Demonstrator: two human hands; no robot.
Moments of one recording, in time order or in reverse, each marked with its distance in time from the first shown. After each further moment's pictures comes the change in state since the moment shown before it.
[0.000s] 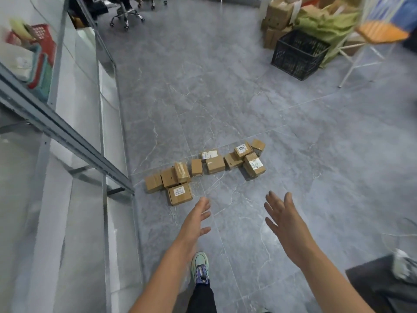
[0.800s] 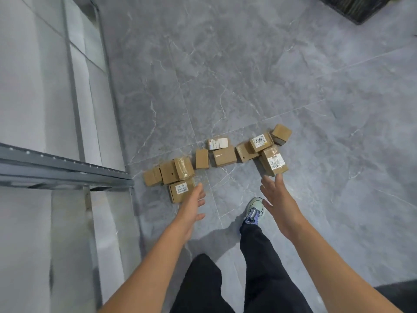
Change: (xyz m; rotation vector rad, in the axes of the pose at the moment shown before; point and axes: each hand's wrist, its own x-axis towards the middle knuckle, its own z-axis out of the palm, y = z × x) left_hand 0.314 0.109 -0.008 0.026 0.166 -0.302; right_hand 0.349 -0.089 0.006 -0.065 -0.087 0.242
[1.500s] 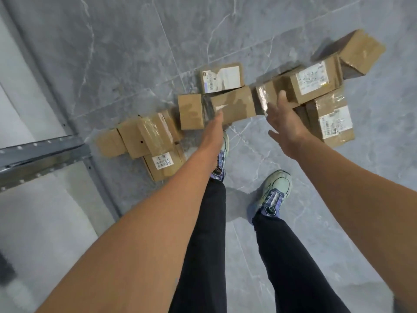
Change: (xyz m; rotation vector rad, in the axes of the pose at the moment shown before) left_hand 0.472 -0.012 0.075 0.033 0.016 -0.252; right_hand 0.497 0.081 -0.013 -0.082 0.060 0.275
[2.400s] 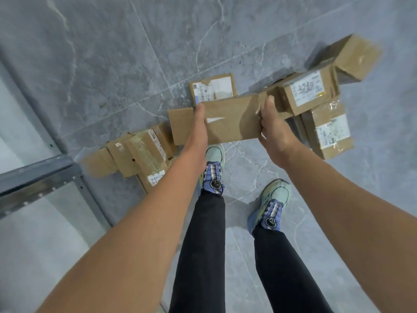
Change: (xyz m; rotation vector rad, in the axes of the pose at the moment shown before) left_hand 0.048 0.030 -0.011 -0.179 -0.019 0.037; right_hand 0.033 -0.012 0.013 0.071 0.017 -0.016
